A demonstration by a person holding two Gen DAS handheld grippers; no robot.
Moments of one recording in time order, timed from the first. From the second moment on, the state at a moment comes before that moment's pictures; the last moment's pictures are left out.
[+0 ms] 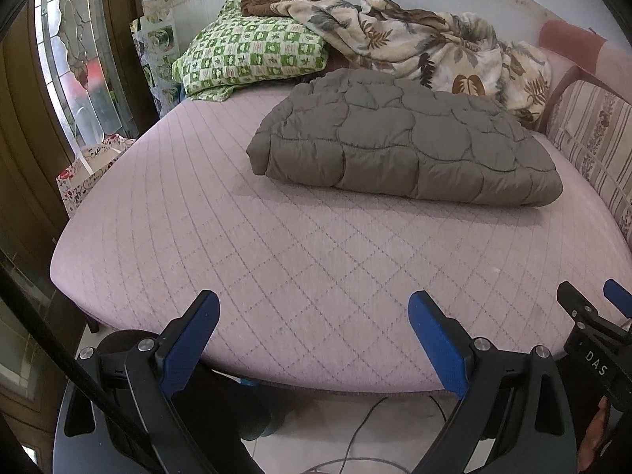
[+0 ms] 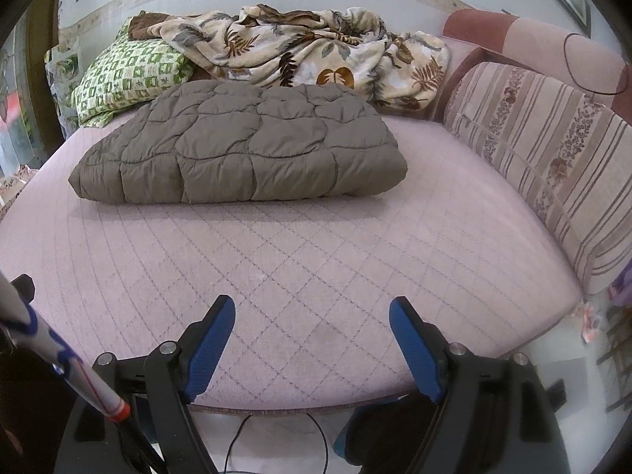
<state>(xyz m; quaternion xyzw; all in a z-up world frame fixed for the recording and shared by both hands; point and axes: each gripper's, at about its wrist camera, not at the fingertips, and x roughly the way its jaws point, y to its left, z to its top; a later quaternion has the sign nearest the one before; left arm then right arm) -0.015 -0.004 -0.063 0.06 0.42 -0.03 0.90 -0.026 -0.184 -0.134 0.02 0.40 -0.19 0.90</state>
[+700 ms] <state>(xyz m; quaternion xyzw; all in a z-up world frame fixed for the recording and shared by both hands) -0.007 -0.001 -0.073 0.05 0.44 -0.02 0.90 -0.023 -0.179 -0.136 0.01 0.39 -0.19 0.90</state>
